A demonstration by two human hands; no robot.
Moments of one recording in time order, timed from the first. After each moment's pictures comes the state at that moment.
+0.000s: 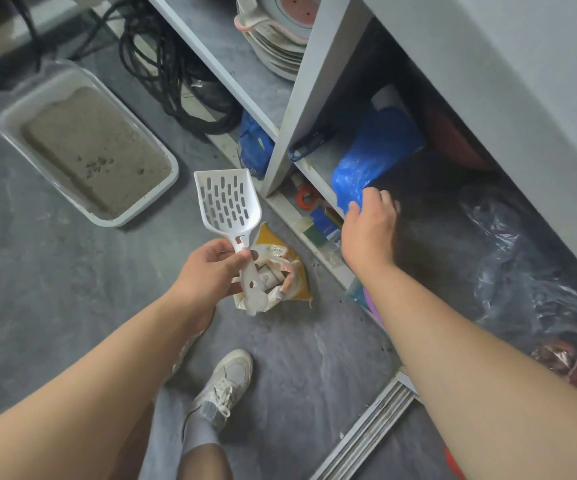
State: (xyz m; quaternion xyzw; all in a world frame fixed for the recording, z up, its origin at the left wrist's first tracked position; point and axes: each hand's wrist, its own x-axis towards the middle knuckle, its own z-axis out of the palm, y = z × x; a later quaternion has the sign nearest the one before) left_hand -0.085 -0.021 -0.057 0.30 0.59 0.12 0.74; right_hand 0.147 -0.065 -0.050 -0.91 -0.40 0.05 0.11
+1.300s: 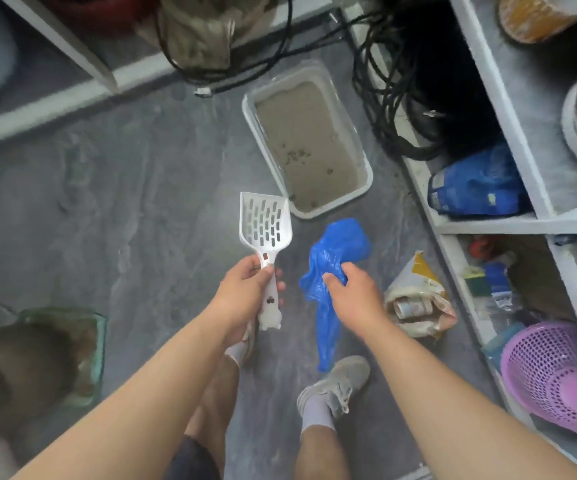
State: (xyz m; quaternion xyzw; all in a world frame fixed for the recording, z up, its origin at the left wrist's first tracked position) left_hand -0.440 0.089 -0.052 0.14 0.68 0.18 0.70; right_hand -0.253 0.068 -0.058 -0.79 -0.35 0.49 0.04
